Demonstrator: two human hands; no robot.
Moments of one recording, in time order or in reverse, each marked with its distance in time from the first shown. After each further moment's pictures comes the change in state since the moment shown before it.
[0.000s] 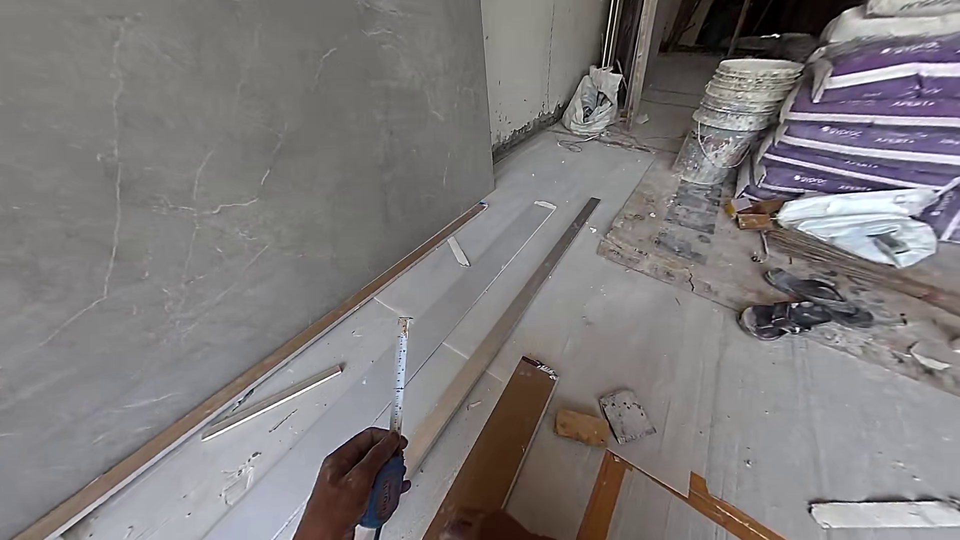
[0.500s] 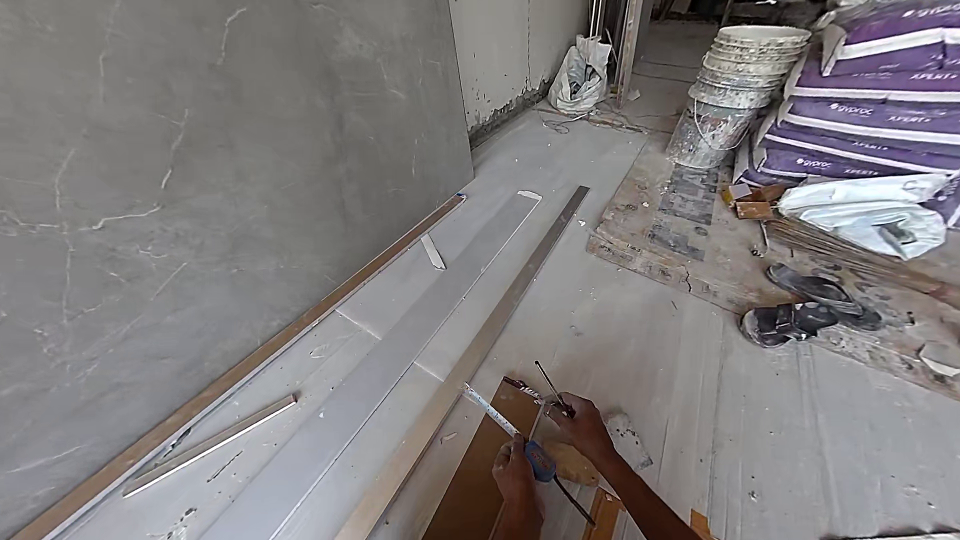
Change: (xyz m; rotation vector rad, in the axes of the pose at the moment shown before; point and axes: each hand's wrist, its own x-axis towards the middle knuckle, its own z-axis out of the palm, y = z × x) left_hand 0.118 -0.126 0.306 -0.355 0.312 -0.408; right_hand -0.058 0.184 -0.205 0.329 0.722 0.763
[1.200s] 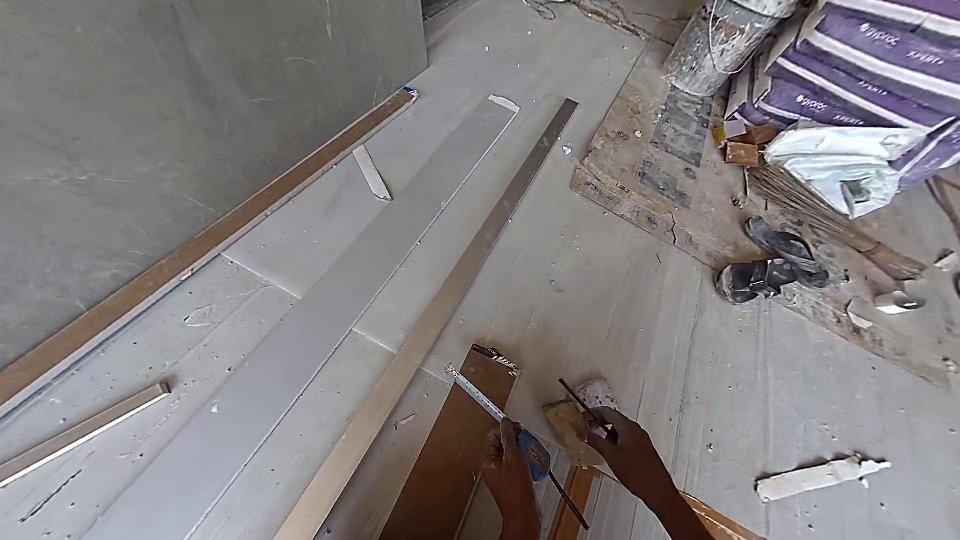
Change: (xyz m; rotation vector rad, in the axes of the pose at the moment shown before) left_hand 0.004 -0.034 0.011 -0.008 -0.001 0.046; right_hand -0.074 0.043 -0.060 -0.246 -0.030 0.291
